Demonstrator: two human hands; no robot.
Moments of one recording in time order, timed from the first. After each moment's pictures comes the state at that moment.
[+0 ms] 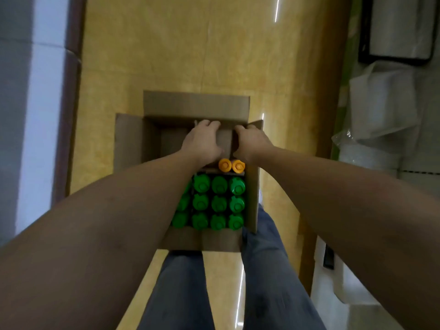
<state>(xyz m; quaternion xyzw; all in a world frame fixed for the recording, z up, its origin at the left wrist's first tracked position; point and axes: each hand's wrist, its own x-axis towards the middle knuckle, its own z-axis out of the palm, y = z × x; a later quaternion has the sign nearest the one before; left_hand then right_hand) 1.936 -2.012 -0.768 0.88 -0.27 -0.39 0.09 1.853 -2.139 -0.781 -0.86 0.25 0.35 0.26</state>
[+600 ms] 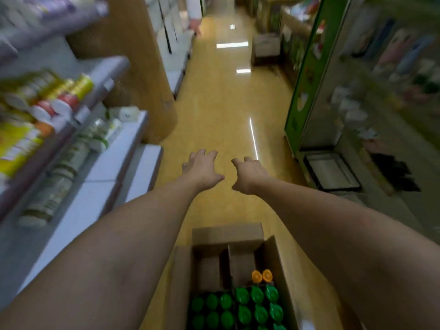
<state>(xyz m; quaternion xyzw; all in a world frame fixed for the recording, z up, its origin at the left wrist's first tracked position) 2.032 -1.950 -0.370 0.92 -0.37 -0.13 0.07 1.929 -2.064 -0.392 -0.94 0.29 0.08 0.17</state>
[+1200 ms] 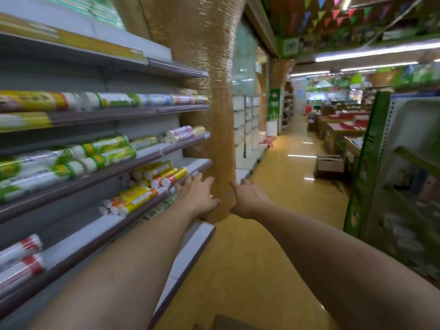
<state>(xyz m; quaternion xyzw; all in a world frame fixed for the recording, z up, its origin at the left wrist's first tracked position) 1.911 -1.841 -0.124 0.96 -0.24 0.13 0.05 1.859 -2.001 -0.141 -0.99 0.07 -0.10 0.08</state>
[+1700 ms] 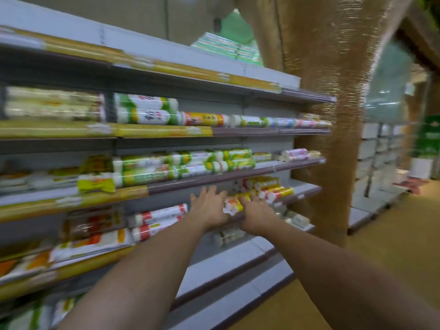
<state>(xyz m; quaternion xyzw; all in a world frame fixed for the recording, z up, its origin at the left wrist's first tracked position) 1.777 -1.612 -0.101 0.99 0.00 0.15 0.03 1.826 -1.767 -0.122 -0.97 -0.21 -0.10 0.08</state>
